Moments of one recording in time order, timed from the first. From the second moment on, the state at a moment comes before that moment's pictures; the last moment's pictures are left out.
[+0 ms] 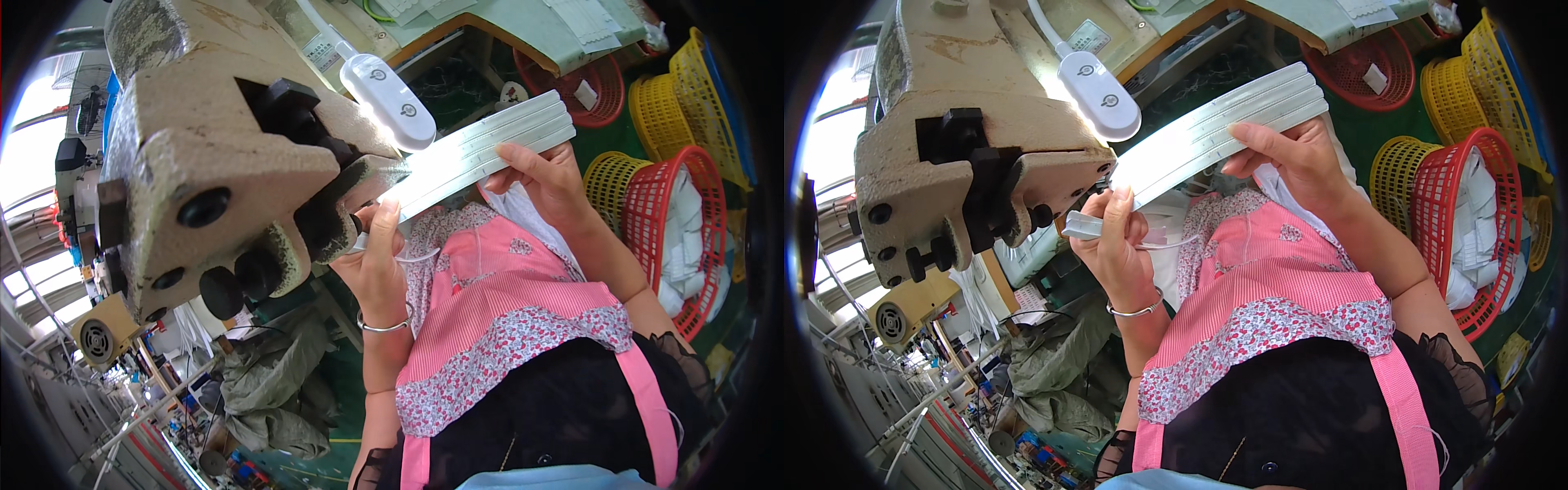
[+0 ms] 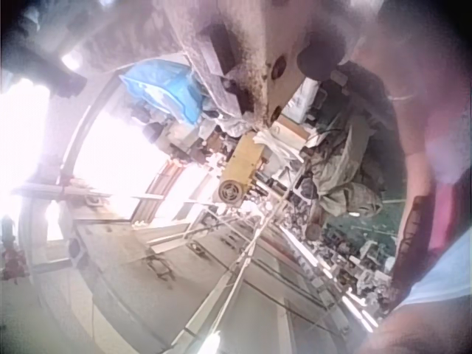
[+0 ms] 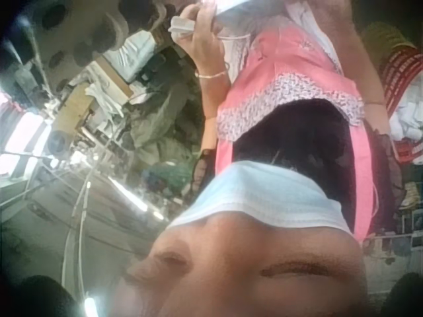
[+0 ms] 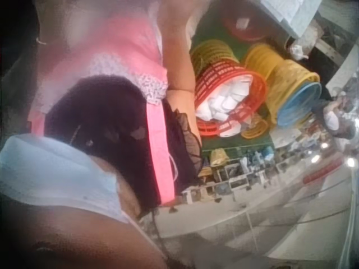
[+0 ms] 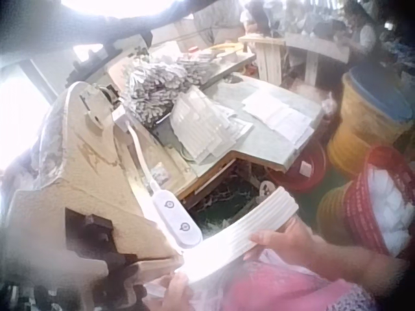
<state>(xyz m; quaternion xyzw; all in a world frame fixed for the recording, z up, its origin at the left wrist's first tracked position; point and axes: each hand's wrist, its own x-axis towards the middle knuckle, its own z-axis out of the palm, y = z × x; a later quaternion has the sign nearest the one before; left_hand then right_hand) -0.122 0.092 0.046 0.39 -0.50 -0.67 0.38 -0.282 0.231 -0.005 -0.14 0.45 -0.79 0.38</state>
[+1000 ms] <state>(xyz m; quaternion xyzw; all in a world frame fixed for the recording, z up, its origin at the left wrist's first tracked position) -0.077 0.026 -0.018 0.32 -0.81 -0.26 0.41 -0.230 0.198 0.024 -0.13 0.42 -0.76 0.48</state>
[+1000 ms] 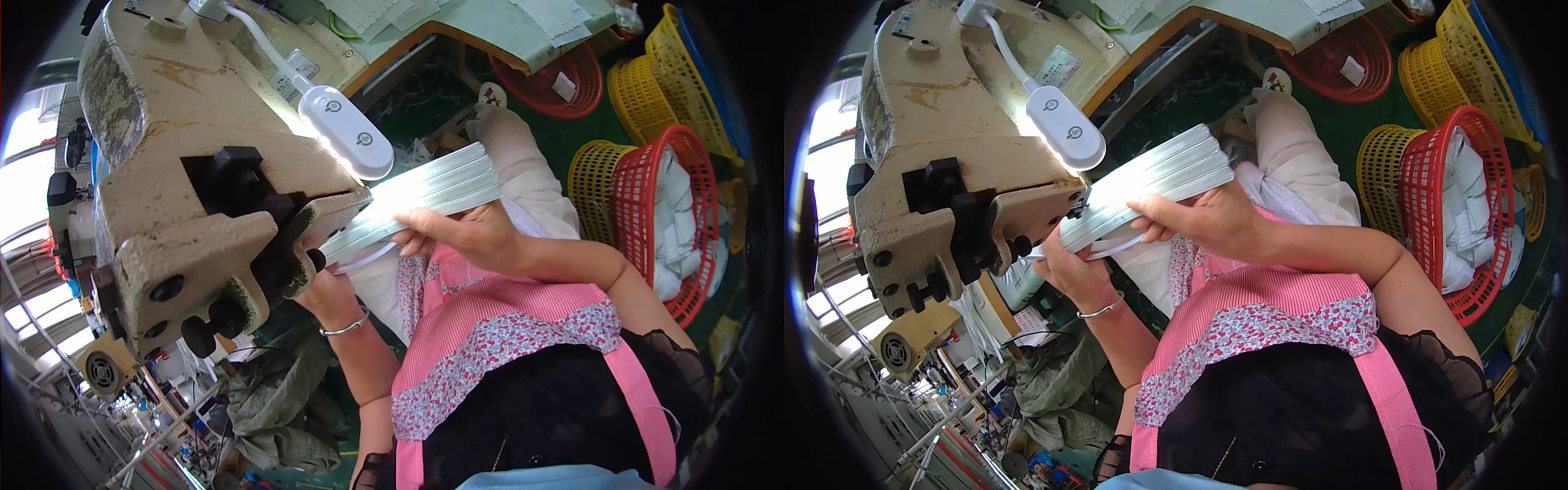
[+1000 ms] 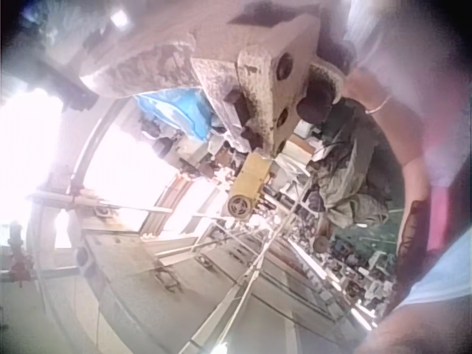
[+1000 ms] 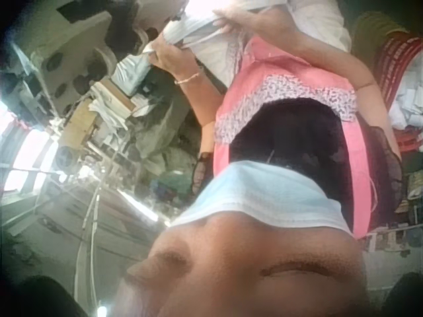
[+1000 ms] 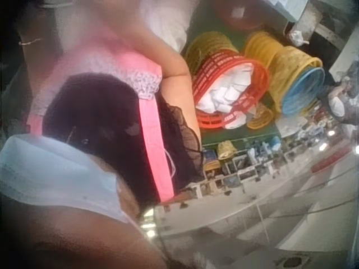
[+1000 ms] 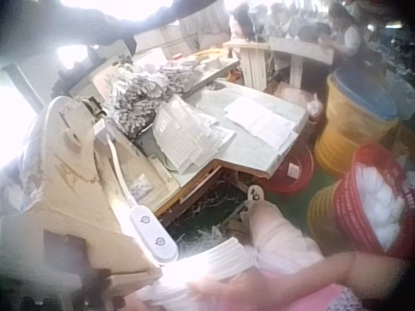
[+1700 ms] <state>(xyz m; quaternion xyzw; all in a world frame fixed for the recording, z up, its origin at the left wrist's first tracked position) 0.032 -0.053 -0.029 0.45 -0.42 -0.61 0.50 -0.167 0.128 0.006 -0.26 0.39 -0.69 0.55</state>
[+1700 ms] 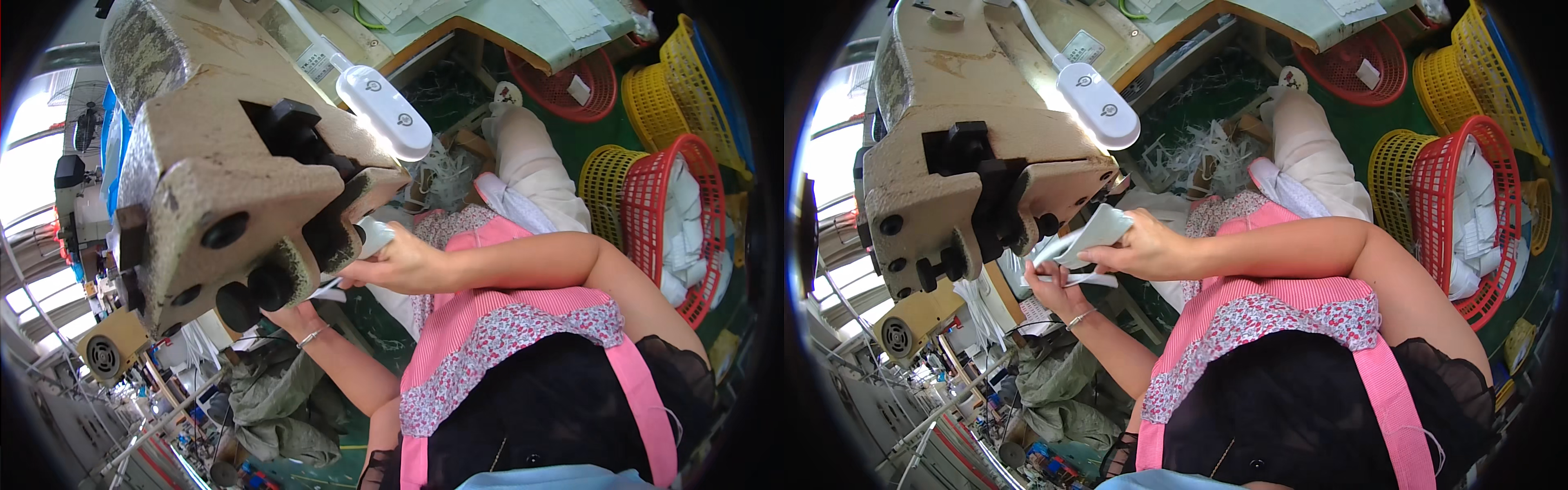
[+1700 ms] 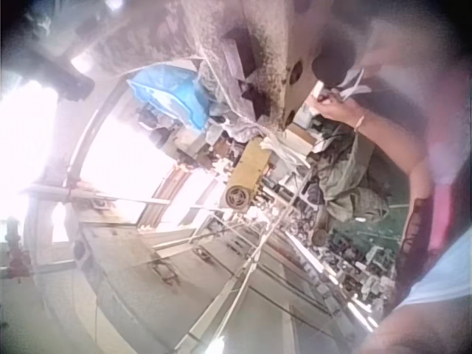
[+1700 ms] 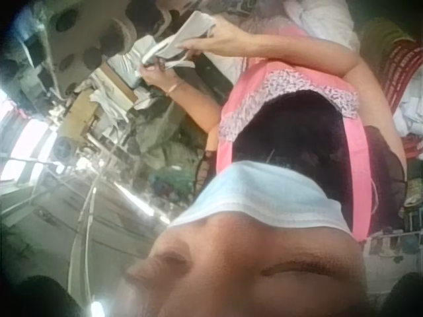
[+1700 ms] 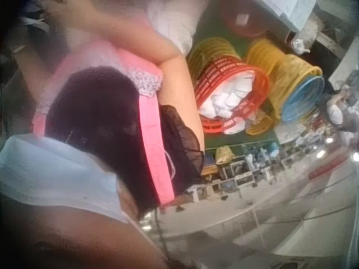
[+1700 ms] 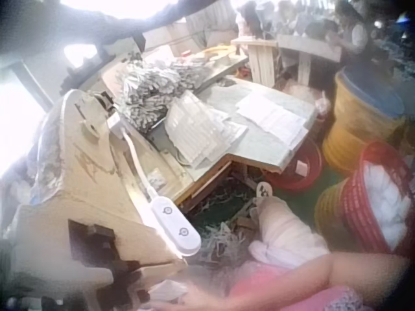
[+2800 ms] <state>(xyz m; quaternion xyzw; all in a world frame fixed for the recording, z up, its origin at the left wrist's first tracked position) -0.124 0.090 0.047 0.37 -0.52 -0.67 0.38 -0.268 0.224 -0.004 -0.16 0.45 -0.79 0.40</state>
